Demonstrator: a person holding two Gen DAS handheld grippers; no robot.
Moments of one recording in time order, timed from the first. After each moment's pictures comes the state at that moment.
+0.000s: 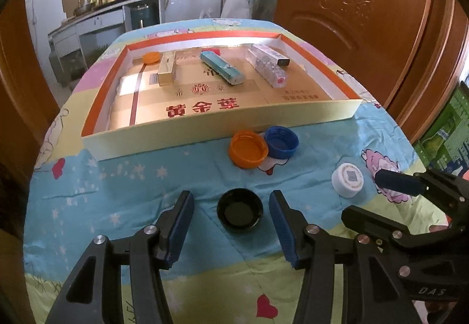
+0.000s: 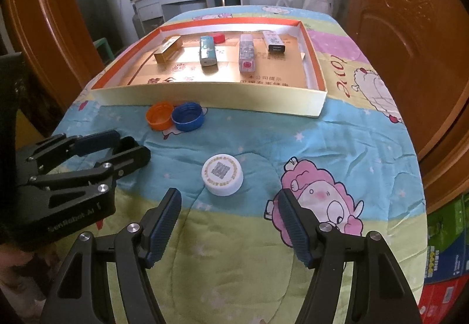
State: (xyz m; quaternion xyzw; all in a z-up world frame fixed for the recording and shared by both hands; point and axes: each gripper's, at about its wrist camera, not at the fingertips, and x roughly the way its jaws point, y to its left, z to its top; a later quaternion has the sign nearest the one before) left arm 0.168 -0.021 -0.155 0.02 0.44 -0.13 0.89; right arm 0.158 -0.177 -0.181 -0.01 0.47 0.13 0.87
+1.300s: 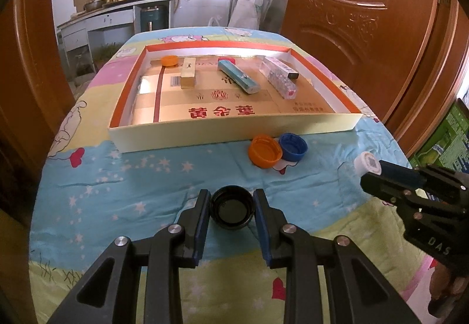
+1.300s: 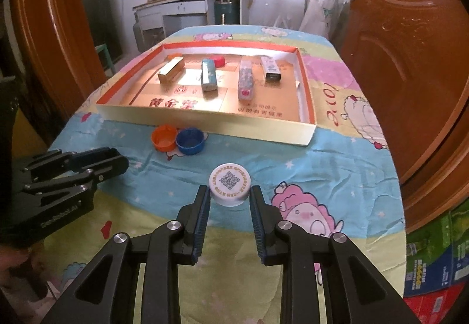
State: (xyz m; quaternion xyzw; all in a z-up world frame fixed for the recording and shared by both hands) left arm 0.157 0.005 -0.145 -0.01 0.43 -0.12 0.90; right arm 0.153 -0.176 -0.156 -0.03 0.43 0.12 0.89
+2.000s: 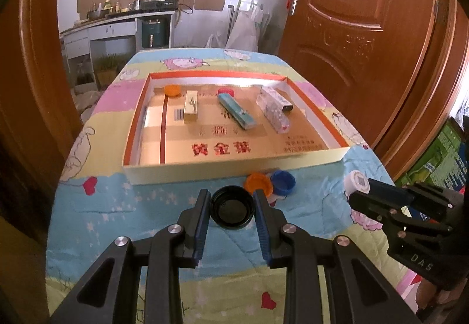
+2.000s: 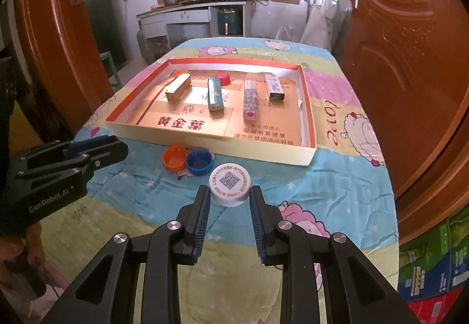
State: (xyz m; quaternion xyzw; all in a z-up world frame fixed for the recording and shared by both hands) left arm 0.162 0.010 -0.107 -0.03 0.40 -0.13 0.91; right arm 0.155 -0.172 -0.134 -0.03 0.41 0.13 0.90
